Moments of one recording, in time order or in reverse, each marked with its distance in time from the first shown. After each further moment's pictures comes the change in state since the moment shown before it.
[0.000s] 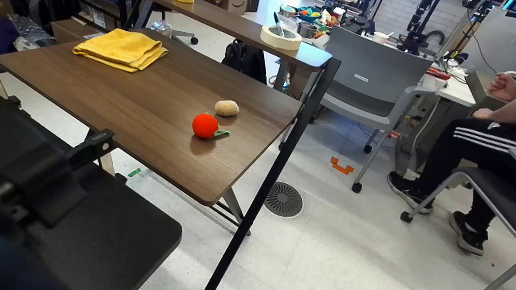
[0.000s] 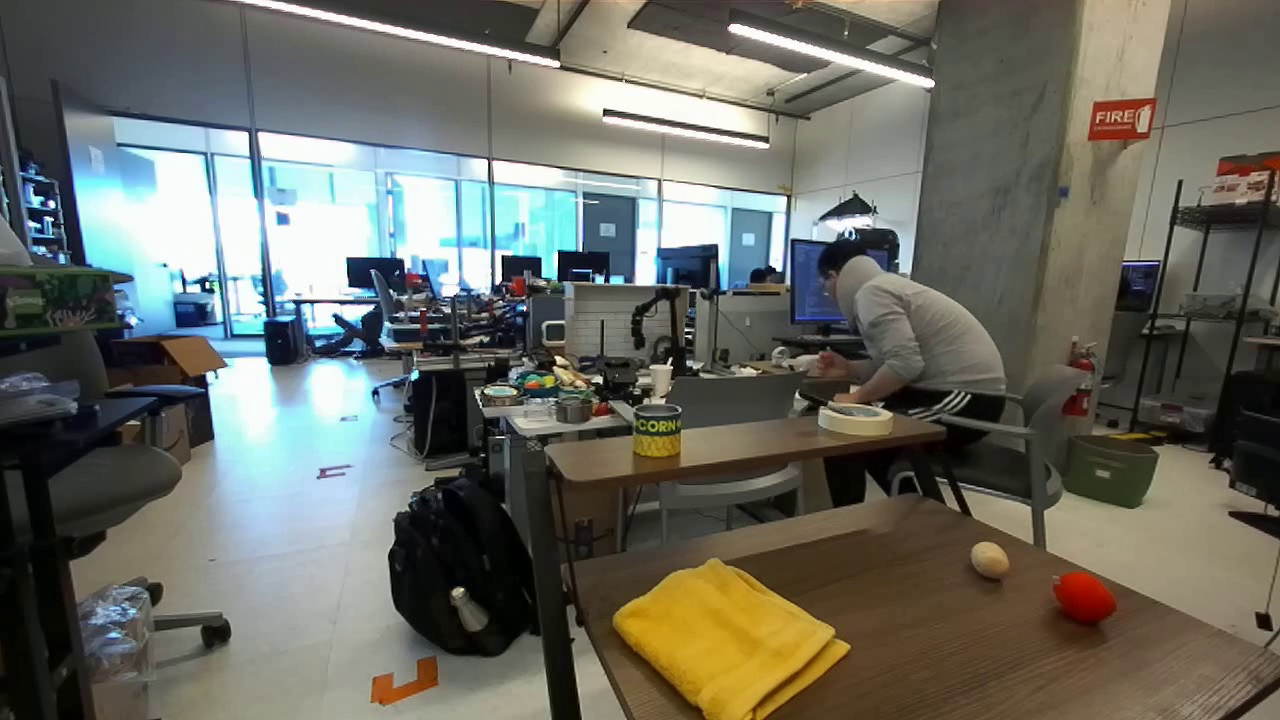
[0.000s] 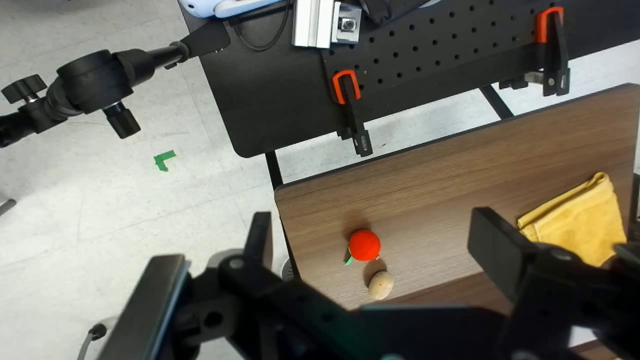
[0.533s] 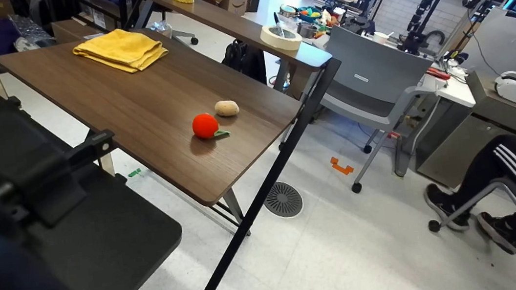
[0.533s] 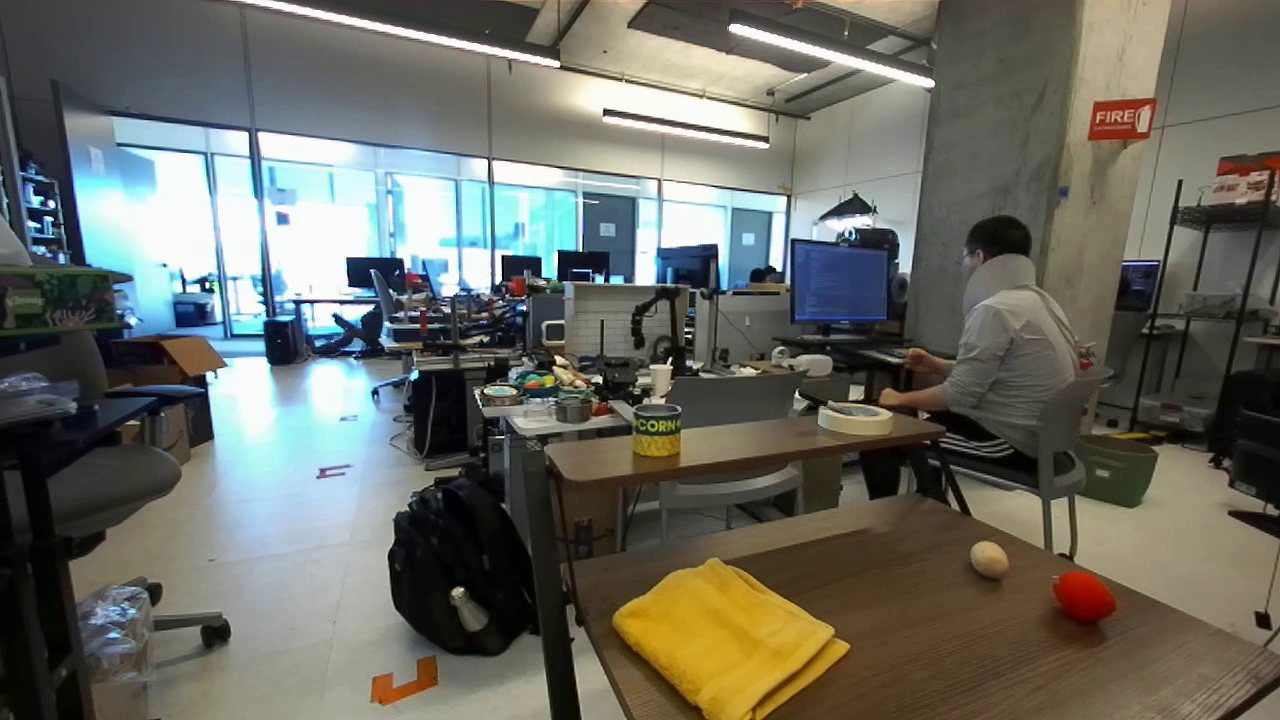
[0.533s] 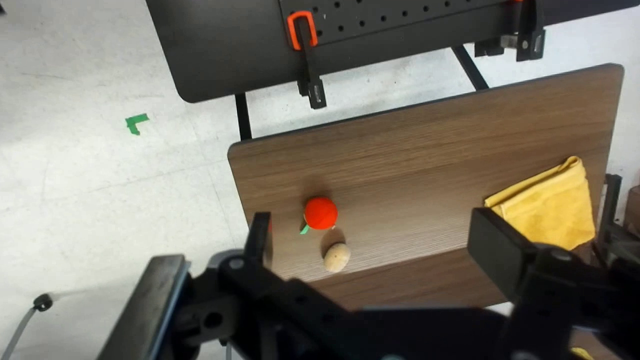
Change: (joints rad) arm 0.118 0.130 0.099 0.033 0.086 0.139 0.065
